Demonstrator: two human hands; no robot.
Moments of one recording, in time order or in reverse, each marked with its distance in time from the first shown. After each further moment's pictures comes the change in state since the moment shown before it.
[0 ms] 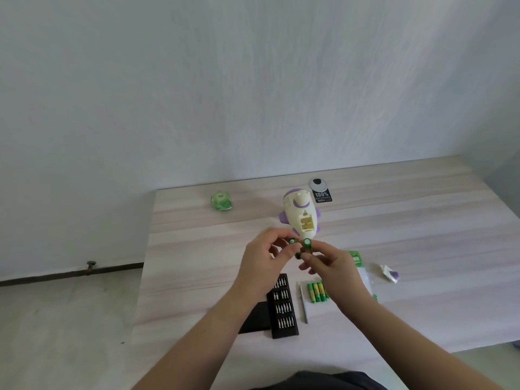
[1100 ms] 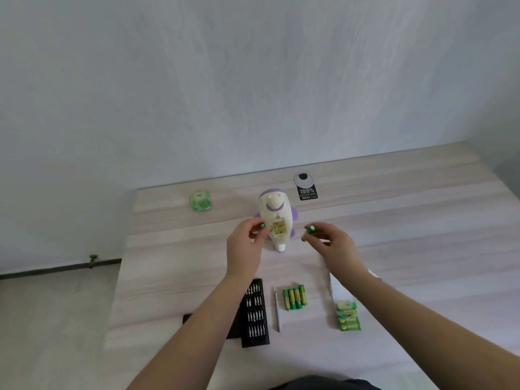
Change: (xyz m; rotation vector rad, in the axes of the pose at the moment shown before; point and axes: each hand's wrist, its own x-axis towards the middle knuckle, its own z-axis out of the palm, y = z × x) left_hand 0.076 -0.056 0.073 0.208 0.292 -0.142; right_hand 0.091 0.053 -0.097 -0.189 0.066 0.033
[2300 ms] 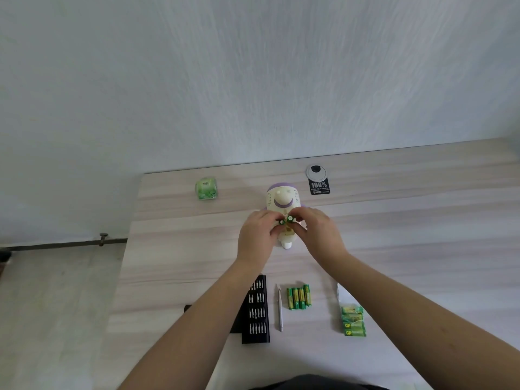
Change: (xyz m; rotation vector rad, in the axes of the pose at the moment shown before) left_hand 0.030 -0.015 0.024 0.423 -0.067 0.263; right_hand 0.053 -0.010 0.042 -0.486 -0.045 -0.378
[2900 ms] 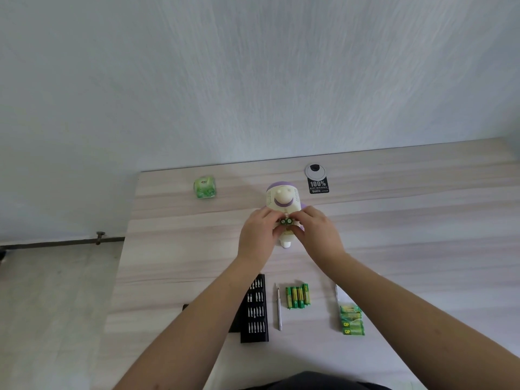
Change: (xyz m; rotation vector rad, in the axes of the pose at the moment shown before) left_hand 0.003 -0.005 0.006 0.044 -0.031 0.073; right_hand 0.002 0.015 0.017 -0.147 0.064 -0.112
